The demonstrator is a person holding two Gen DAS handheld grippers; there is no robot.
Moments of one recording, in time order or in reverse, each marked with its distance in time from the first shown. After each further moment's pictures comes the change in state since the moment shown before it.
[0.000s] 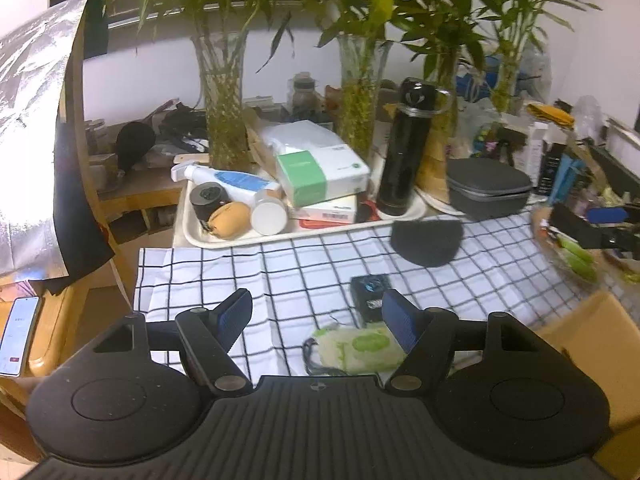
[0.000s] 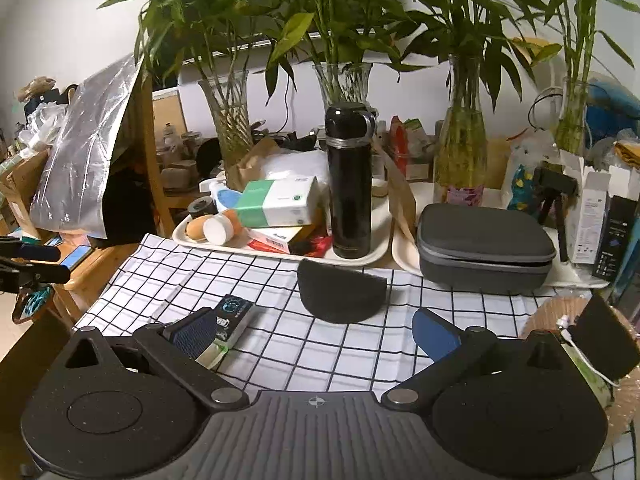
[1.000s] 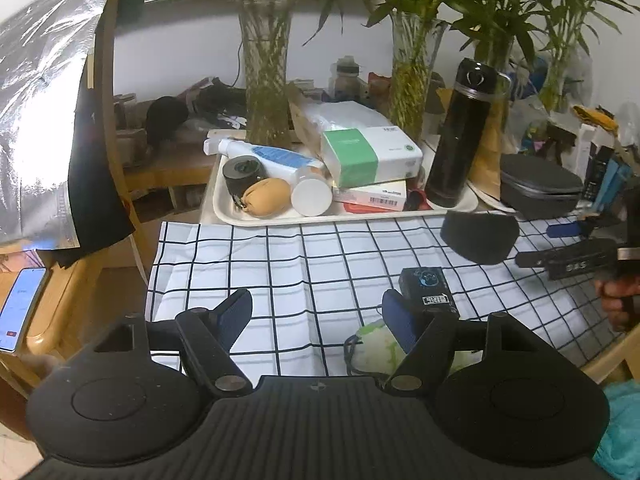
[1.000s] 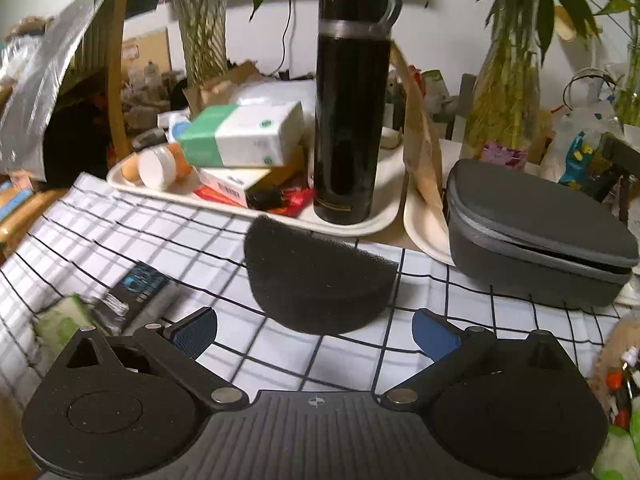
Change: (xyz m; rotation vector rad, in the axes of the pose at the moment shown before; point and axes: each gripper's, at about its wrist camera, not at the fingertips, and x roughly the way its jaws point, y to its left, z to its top) left arm 0.037 0.027 -0.019 -0.069 0.013 0.070; right arm 0.174 -0.017 -0.020 -0.119 0.105 -0.046
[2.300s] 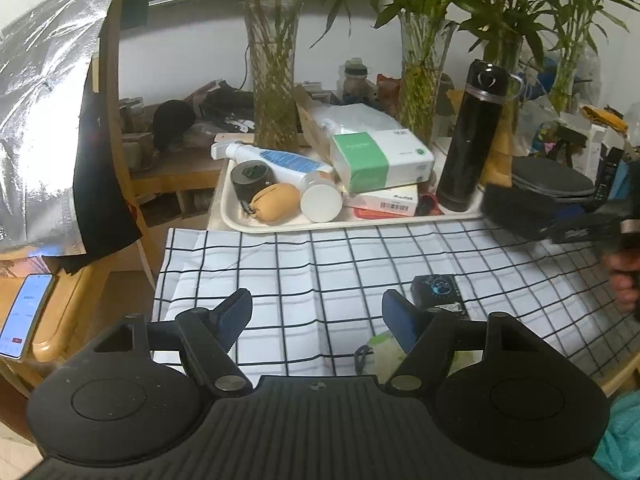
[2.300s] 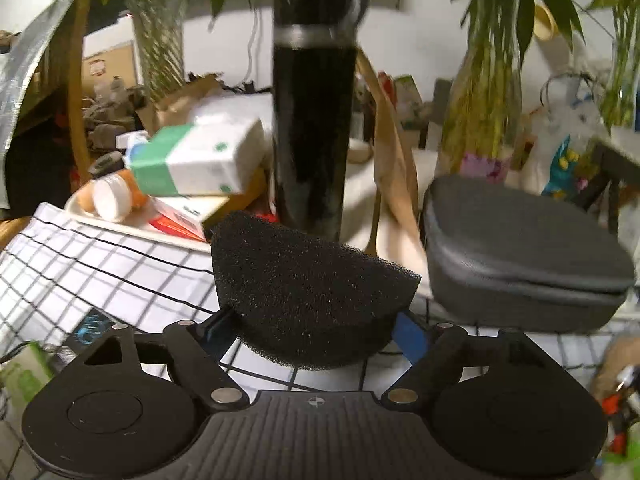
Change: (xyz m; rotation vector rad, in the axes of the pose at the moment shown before) left arm 0.008 0.002 0.004 0.002 -0.002 0.035; right arm 0.016 -0.013 0.026 0.050 -0.035 -0.064
